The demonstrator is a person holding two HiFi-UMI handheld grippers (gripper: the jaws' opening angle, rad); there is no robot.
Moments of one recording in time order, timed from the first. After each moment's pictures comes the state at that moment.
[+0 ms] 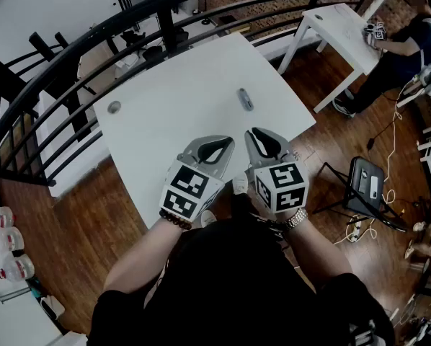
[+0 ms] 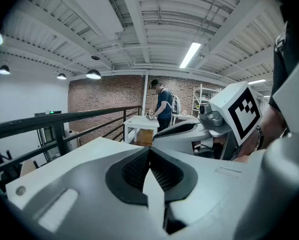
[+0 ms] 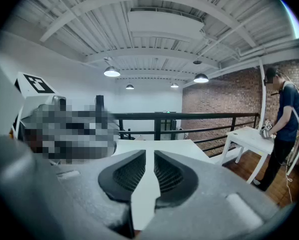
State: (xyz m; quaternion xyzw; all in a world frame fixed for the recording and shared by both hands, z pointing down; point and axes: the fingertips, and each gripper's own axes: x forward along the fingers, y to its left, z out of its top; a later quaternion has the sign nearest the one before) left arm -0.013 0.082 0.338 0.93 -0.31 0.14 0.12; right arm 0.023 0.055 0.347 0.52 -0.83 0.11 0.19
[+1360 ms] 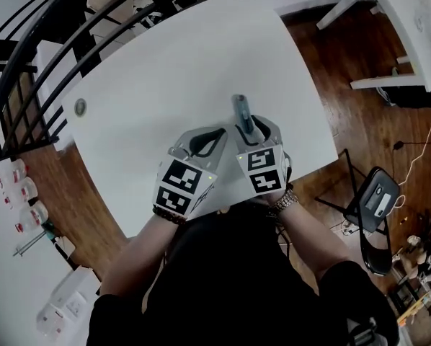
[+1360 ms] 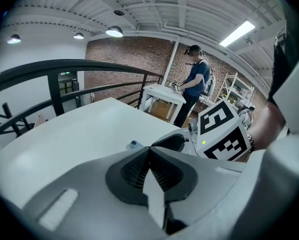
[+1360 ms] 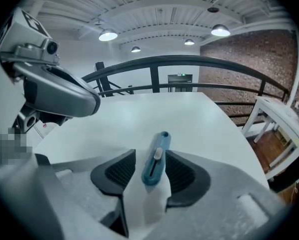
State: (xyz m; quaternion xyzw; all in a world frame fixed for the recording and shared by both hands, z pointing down) left arm 0.068 -0.141 0.506 0.85 -0.36 0.28 0.28; right arm 0.097 -0.159 0.585 0.38 -0.82 0.23 0.35
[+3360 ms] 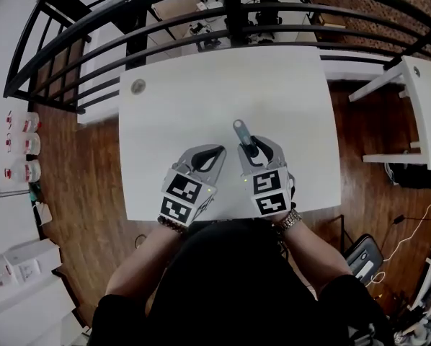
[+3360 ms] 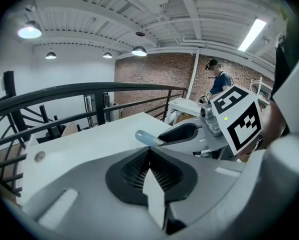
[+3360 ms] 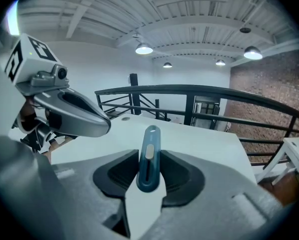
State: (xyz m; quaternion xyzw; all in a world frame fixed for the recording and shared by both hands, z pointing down) left arm -0.026 -0.100 0.447 0.79 -0.52 0.22 0.25; right arm 0.001 -0.135 0.484 0.26 -0.91 0.12 0.30
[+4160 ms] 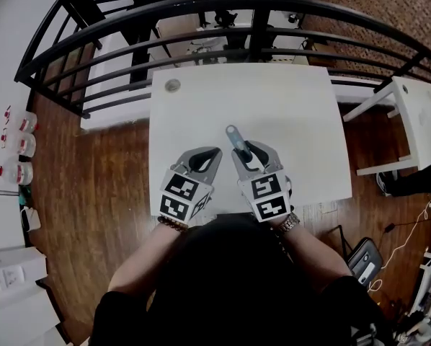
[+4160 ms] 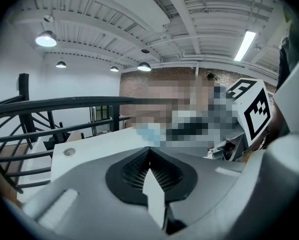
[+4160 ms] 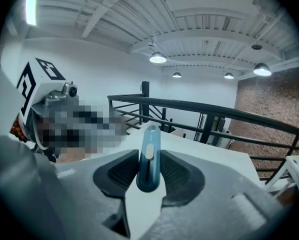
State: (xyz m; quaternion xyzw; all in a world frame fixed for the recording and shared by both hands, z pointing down) left arm -0.139 0.001 0.406 0.79 -0.55 0.16 0.21; right arm -0.112 -0.025 0.415 0.24 -0.93 0.06 0.27
